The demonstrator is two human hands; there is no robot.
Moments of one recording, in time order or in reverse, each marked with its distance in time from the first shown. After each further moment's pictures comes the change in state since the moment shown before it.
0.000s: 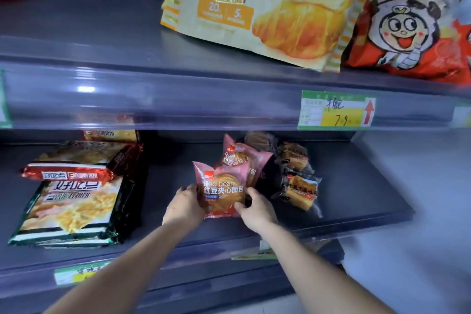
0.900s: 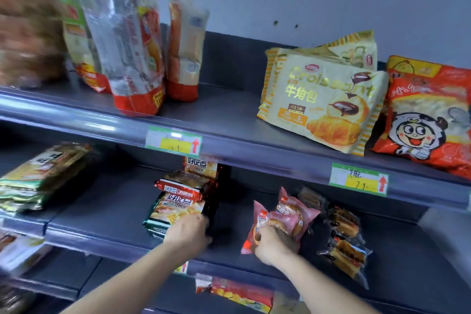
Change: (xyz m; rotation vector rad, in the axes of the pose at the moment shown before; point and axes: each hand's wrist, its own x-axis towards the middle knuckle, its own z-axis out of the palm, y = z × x) left_hand -0.128 -0.031 -0.115 0.407 0.199 -0.109; right_hand -0.077 -0.082 -0.004 -0.563 -0.078 -0.327
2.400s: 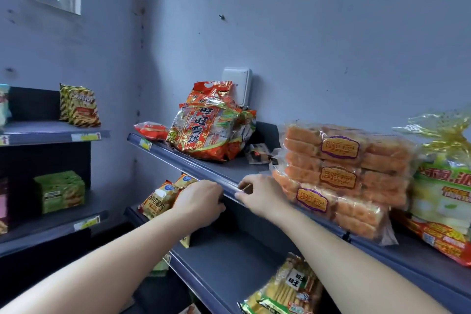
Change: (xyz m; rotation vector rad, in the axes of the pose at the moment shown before) left_hand -0.092 -0.537 -0.359 0.186 0.575 -0.334; right_hand -0.056 -0.727 -0.084 0.170 0.344 -1.001
